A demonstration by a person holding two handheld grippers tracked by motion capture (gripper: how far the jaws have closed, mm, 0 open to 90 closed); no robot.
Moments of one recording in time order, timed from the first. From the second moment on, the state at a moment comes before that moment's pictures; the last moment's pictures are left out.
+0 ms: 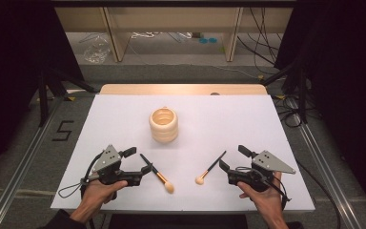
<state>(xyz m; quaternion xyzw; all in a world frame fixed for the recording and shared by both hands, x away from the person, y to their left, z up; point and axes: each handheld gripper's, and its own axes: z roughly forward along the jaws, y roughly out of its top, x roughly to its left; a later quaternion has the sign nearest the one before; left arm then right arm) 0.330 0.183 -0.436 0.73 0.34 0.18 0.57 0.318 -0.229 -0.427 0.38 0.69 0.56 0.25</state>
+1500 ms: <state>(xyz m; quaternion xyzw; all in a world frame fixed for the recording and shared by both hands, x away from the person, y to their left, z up) 0.355 0.186 -0.424 0.81 0.28 0.13 0.51 0.319 -0.229 -0.428 0.37 0.70 0.56 0.24</state>
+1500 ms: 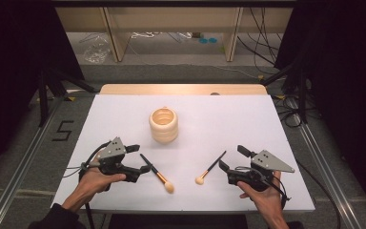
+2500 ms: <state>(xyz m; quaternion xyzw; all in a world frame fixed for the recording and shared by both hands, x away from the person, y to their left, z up) 0.390 0.166 -0.436 0.88 0.20 0.08 0.41 0.320 -0.228 -0.429 0.37 0.71 0.56 0.23</state>
